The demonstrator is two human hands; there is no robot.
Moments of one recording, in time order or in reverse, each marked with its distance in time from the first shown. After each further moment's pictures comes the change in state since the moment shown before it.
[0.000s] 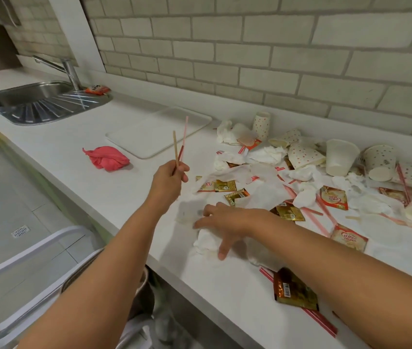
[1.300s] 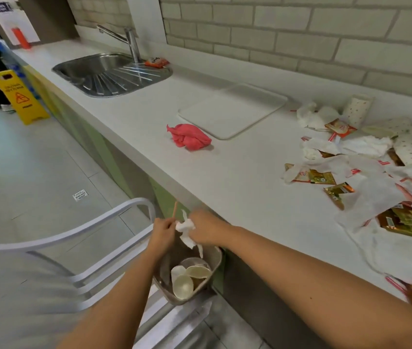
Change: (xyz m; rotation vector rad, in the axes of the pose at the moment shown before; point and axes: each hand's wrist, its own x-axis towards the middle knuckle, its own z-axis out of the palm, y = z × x) left_hand -0.040 -0.224 -0.175 0.195 -0.059 -0.361; right_hand 0.155 -0.201 0.000 0.585 0.147 0.052
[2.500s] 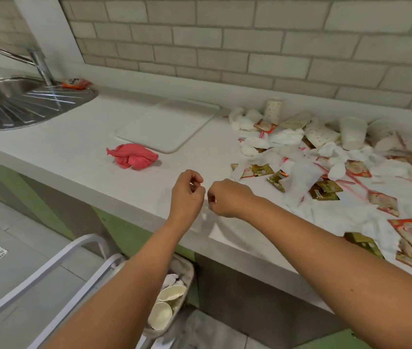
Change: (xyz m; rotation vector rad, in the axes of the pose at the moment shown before) left_hand -0.016 0.164 0.048 -0.271 -0.120 0.504; right_hand -0.069 0.021 -0.092 -0.333 0.328 0.367
